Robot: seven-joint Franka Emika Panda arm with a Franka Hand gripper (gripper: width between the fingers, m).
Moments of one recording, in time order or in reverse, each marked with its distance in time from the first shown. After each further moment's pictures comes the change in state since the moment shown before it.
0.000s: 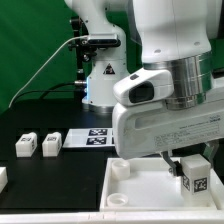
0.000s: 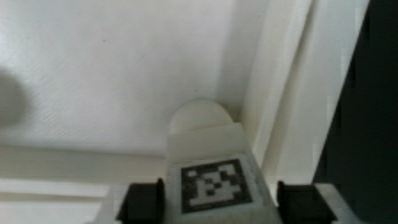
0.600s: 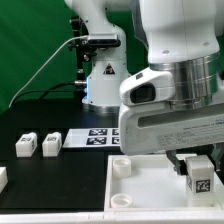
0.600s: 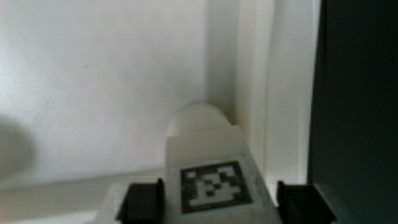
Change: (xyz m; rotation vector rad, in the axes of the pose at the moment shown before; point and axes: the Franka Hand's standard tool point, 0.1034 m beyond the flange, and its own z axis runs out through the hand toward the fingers) arm 0.000 -0.010 0.003 0.000 -0.044 0.291
